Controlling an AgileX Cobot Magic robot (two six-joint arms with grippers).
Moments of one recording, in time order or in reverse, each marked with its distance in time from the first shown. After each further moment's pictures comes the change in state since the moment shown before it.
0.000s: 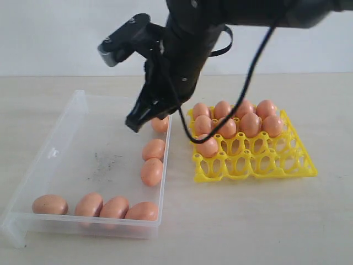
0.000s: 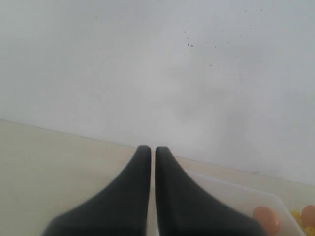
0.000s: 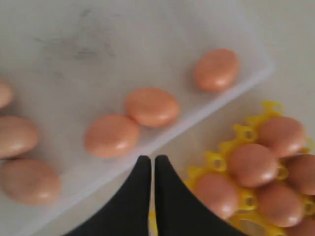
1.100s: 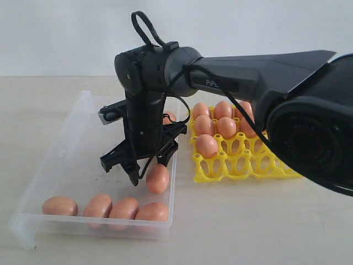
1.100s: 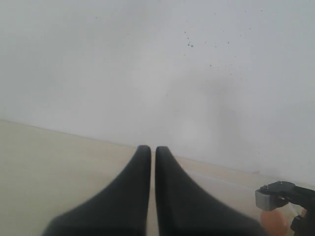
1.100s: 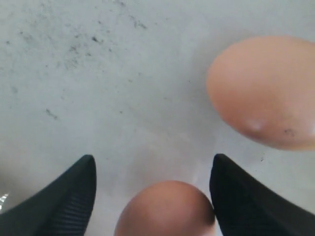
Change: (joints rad) left arm 0.000 0.000 0.000 0.000 0.000 0.000; right arm 0.004 0.523 -0.415 0.134 0.306 0.308
